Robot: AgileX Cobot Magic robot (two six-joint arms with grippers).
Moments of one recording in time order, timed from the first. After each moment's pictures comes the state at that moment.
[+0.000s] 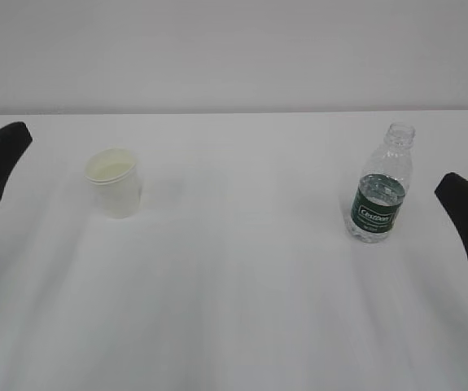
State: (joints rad) left arm -0.17 1.37 -0.24 0.24 -1.13 -0.24; right arm 0.19 1.21 -0.02 -0.20 -1.15 0.17
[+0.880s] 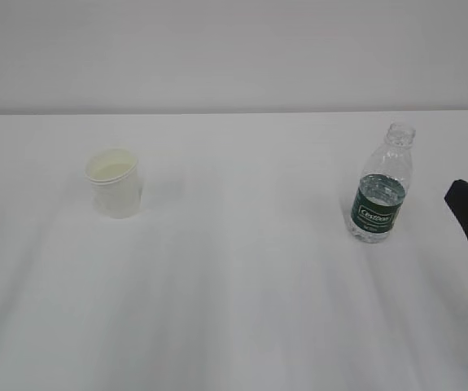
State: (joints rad) left arm -0.17 0.72 -0.23 0.18 -0.43 -0.27; right arm 0.19 1.15 -0.04 -0.10 -0.95 0.17
